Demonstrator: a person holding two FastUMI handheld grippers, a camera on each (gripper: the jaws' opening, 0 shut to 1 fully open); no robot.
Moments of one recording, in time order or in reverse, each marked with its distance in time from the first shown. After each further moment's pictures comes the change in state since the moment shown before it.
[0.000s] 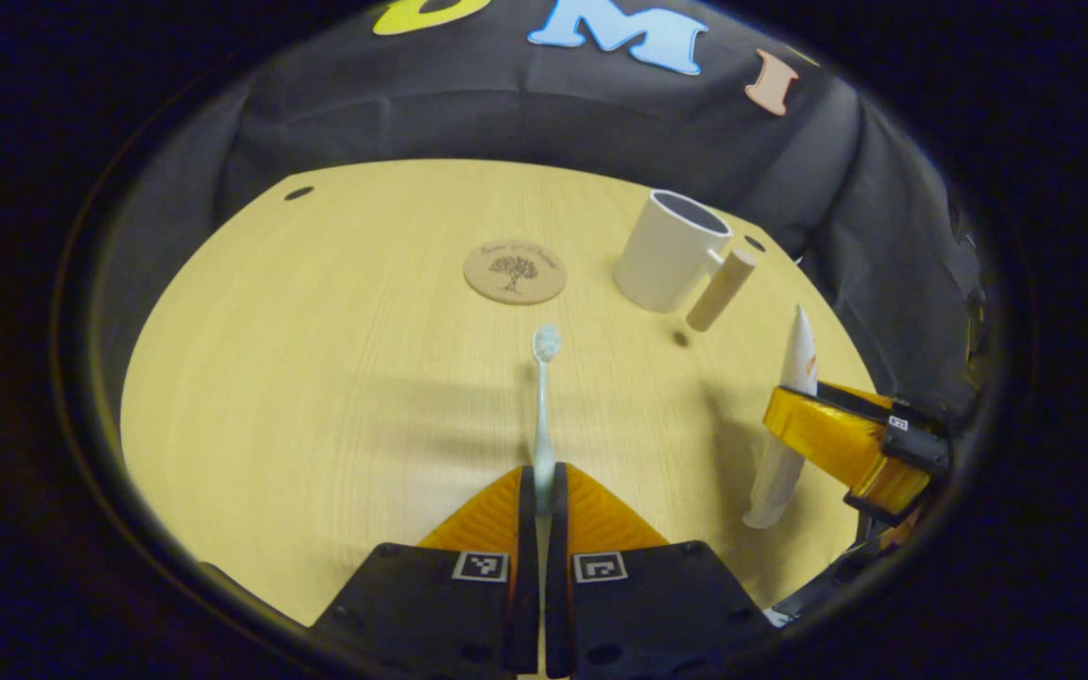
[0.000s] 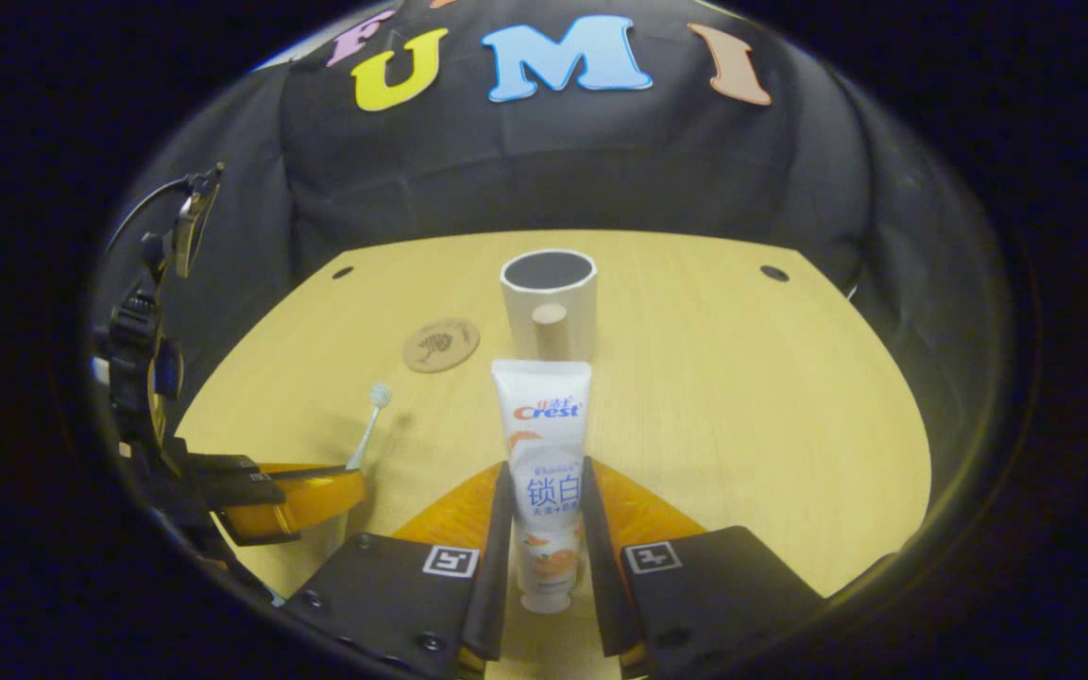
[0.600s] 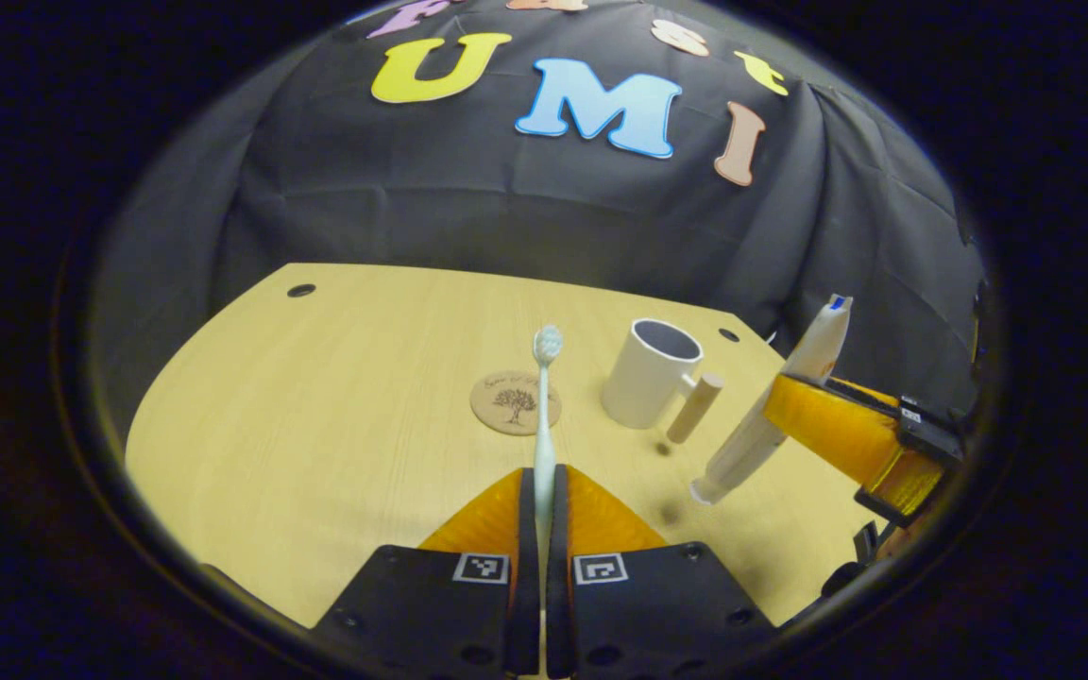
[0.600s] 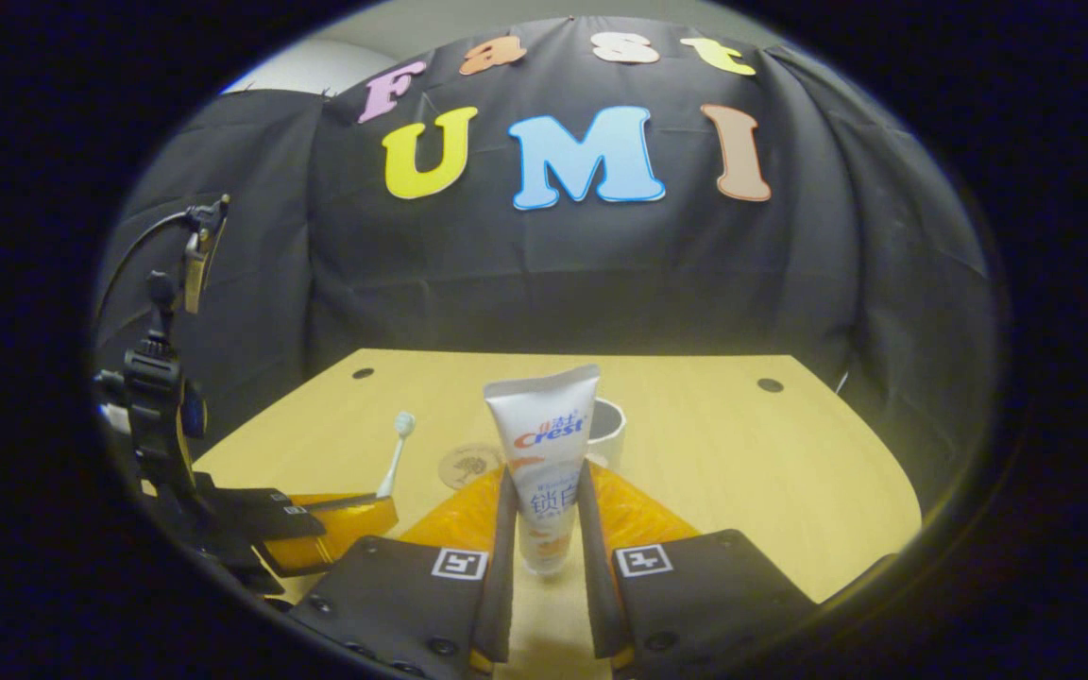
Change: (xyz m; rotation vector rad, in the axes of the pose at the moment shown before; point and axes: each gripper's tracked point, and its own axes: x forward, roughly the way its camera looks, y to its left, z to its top) left arm -0.034 0.003 0.083 0.037 -0.305 -0.064; right arm -0.039 0.028 0.106 -0.021 -0.331 0.000
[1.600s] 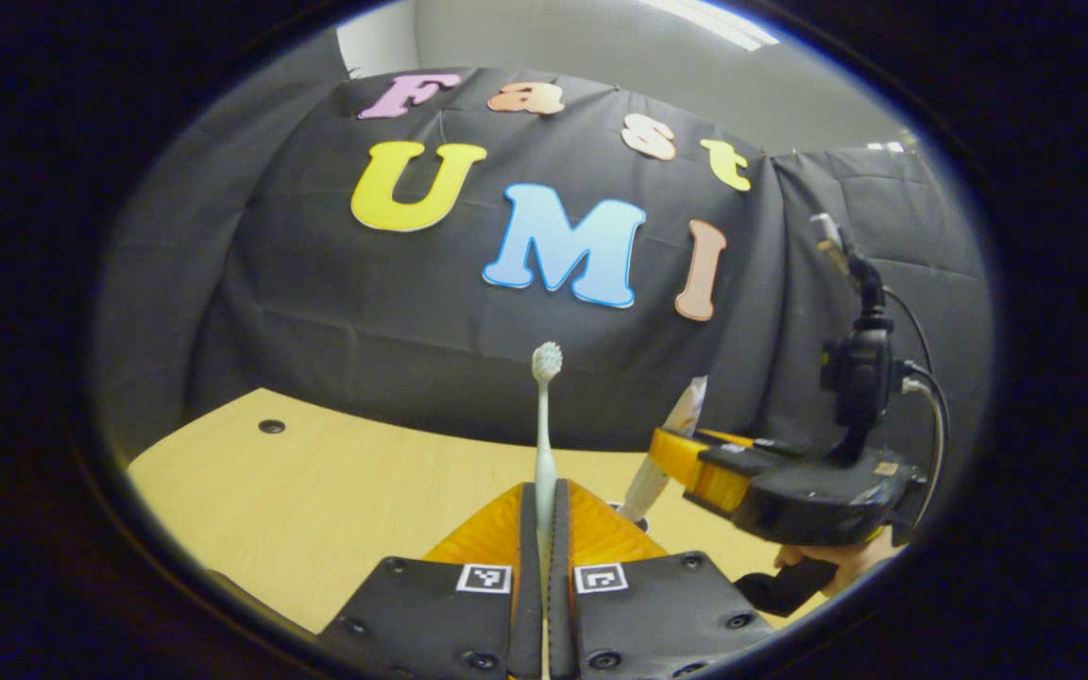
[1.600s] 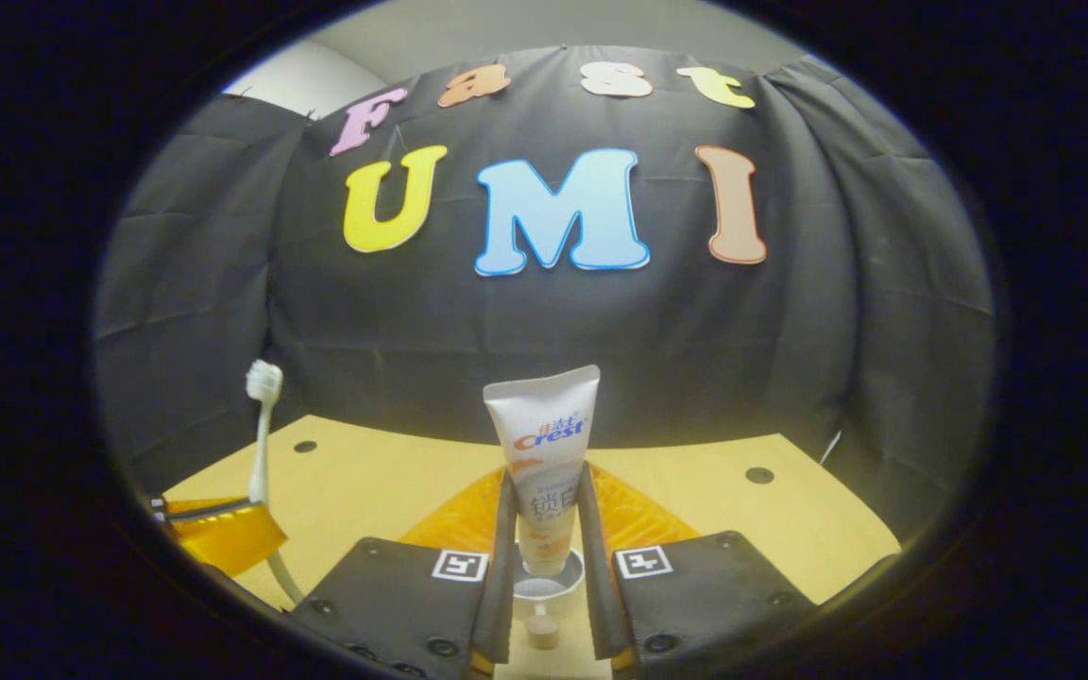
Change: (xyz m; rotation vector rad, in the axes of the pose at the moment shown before) left arm -0.012 -0.040 0.151 0.013 -0.464 -0.110; right arm 0.106 -0.049 0.077 -0.016 -0.136 -0.096
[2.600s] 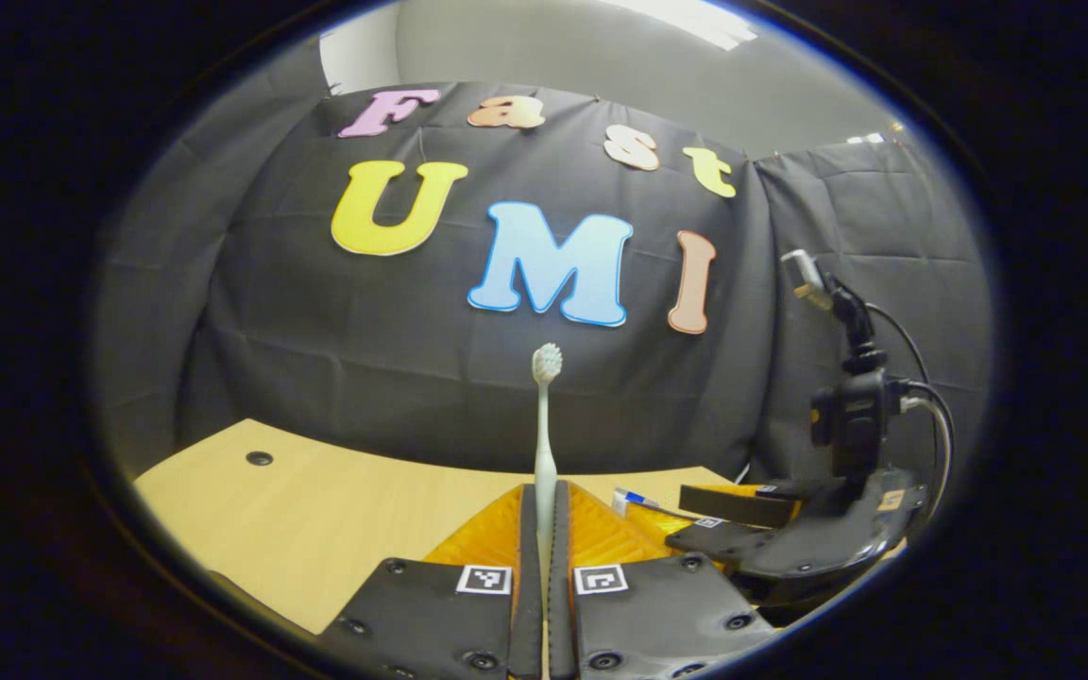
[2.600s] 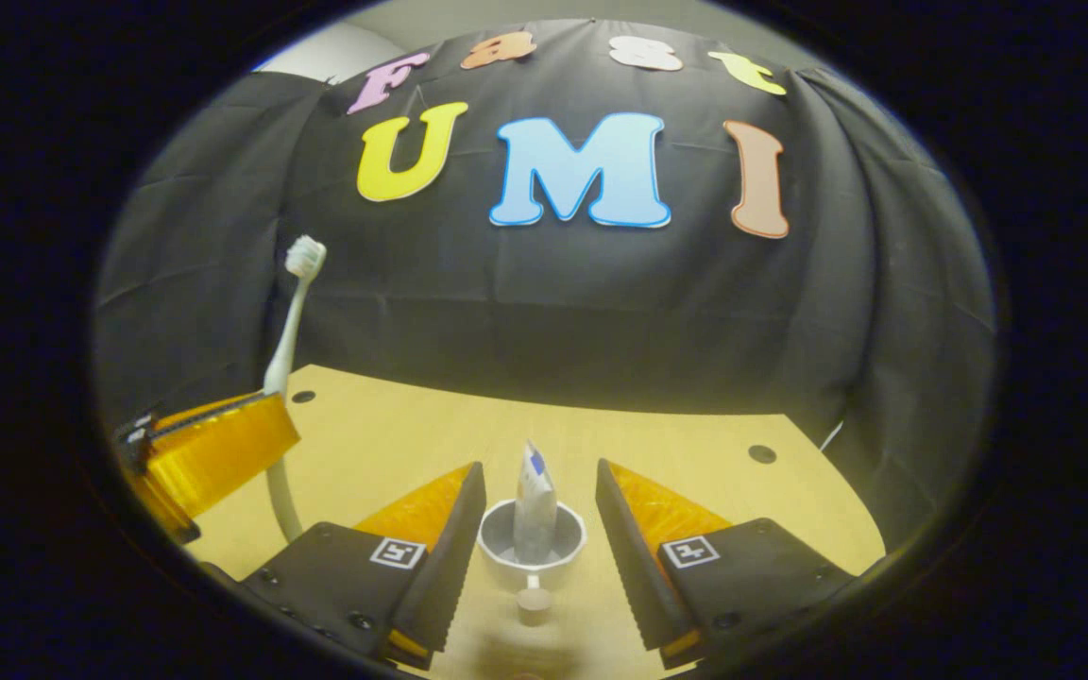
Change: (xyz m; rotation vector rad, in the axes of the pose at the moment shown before) left arm 0.038 -0.010 0.009 0.060 -0.058 -0.055; right arm -0.015 -0.006 -0.011 -0.068 0.060 0.001
